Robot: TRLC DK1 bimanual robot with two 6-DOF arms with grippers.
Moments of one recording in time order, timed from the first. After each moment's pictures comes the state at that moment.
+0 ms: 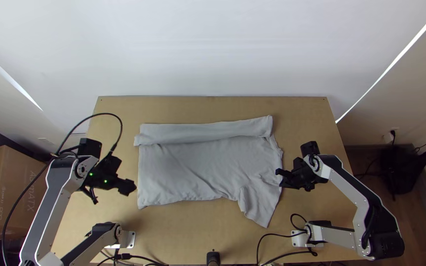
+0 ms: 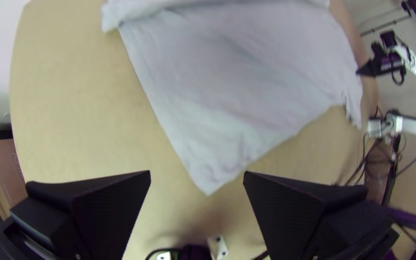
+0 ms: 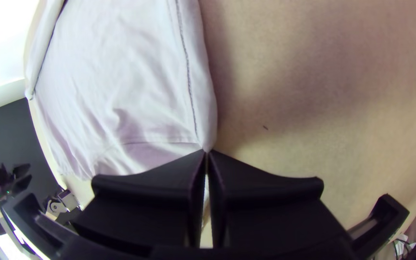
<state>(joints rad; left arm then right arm) 0.06 1.05 0.96 -1.32 0.21 0.36 0.07 1.36 0.70 -0.84 -0.36 0.31</state>
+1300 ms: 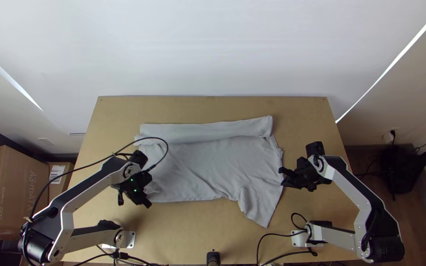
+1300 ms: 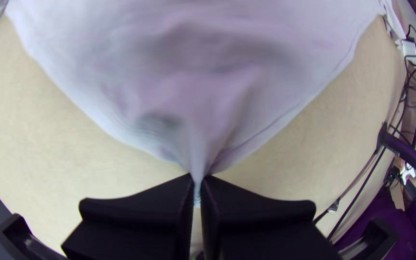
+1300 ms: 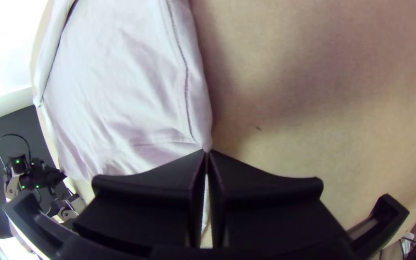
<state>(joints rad) -0.26 1.36 0.74 -1.08 0.04 0.34 0.00 1.34 0.70 -0.85 -0.40 0.30</state>
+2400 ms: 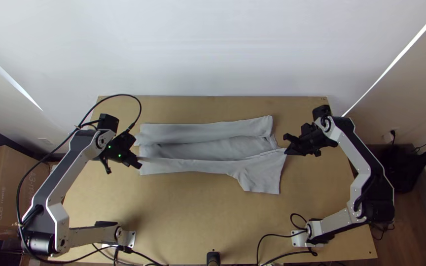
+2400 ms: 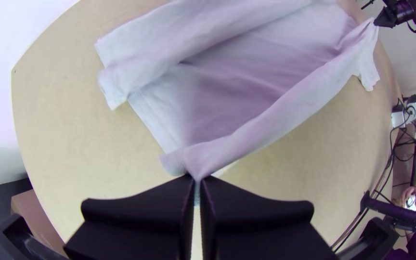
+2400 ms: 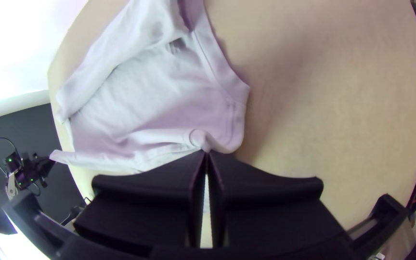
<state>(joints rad) -0.01 1.41 1.15 -1.05 0.12 0.47 -0.02 1.64 1.29 -1.09 -0.42 0.22</state>
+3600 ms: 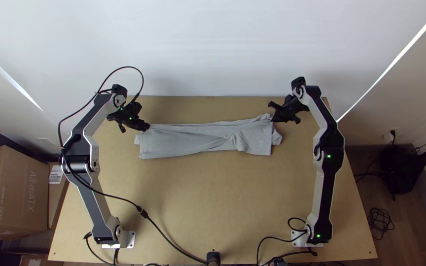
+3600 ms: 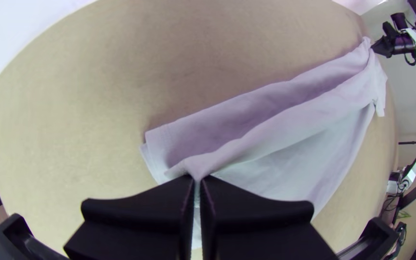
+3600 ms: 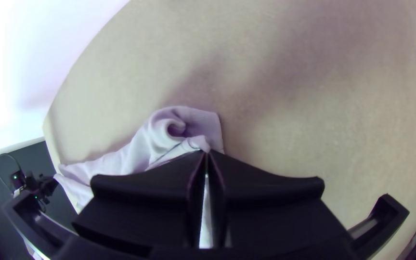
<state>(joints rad) 0.08 2.15 1.83 -1.02 0.24 0.41 0.03 2.42 2.21 -1.15 -0.37 0.37</state>
